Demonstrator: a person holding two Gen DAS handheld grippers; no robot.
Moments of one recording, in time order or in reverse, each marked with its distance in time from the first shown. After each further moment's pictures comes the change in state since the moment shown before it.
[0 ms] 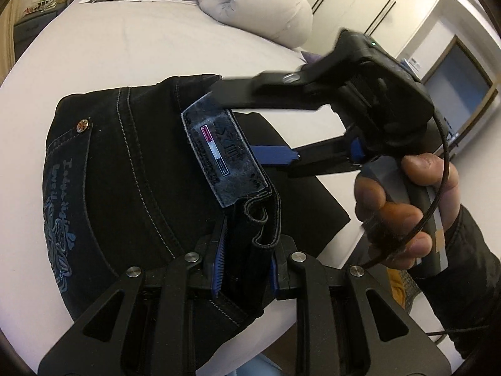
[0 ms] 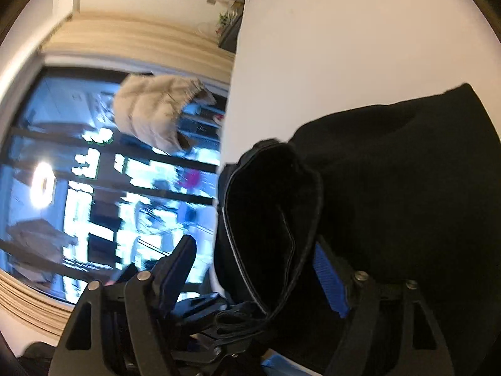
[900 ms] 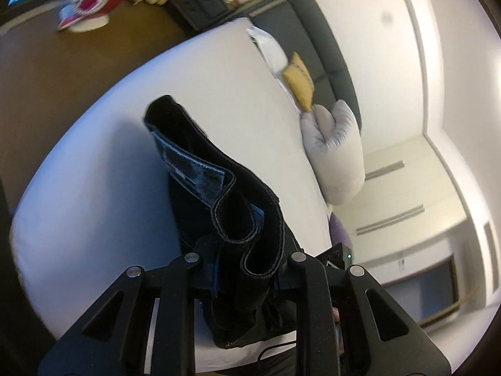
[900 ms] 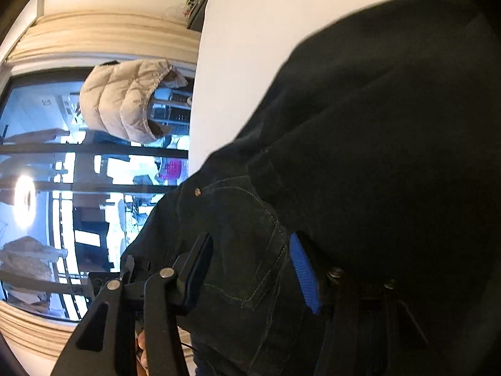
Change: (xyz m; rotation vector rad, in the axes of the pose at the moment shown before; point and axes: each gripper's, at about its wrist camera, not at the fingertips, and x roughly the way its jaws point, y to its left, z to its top) left arm -0.185 0.241 -0.103 -0.766 -0.461 -0.080; right arm 0.099 0.000 -0.007 0.125 0.061 -0.037
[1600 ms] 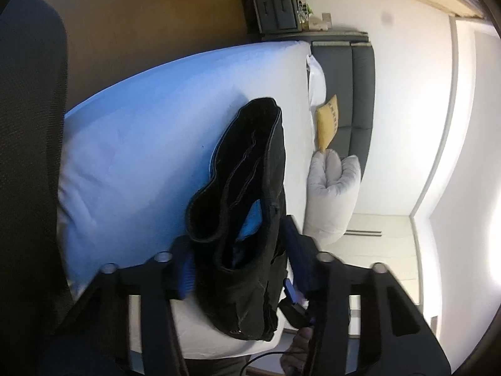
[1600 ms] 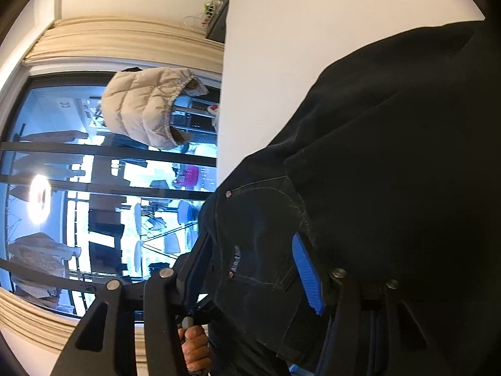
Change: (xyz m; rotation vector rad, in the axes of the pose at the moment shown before) left arm -0.033 0.135 -0.034 -0.455 -0.046 -0.063; right arm -0.017 0.020 -0.004 -0.023 -0.023 0.061
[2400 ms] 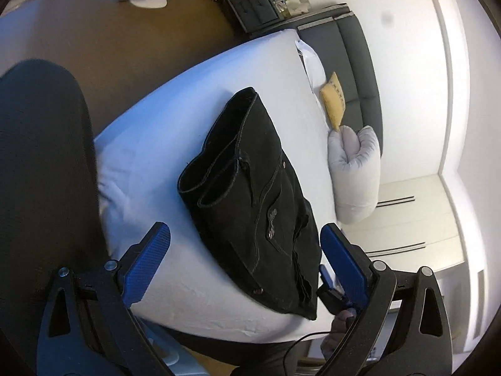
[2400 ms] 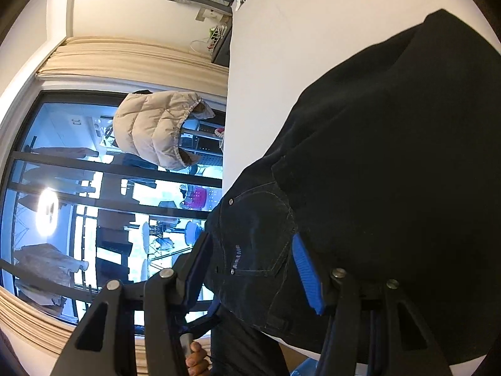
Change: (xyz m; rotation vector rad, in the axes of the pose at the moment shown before) left arm -0.041 -0.028 -0.027 0.215 -0.007 0.113; right arm -0.041 -0.016 -0.025 0.013 -0.123 0.058
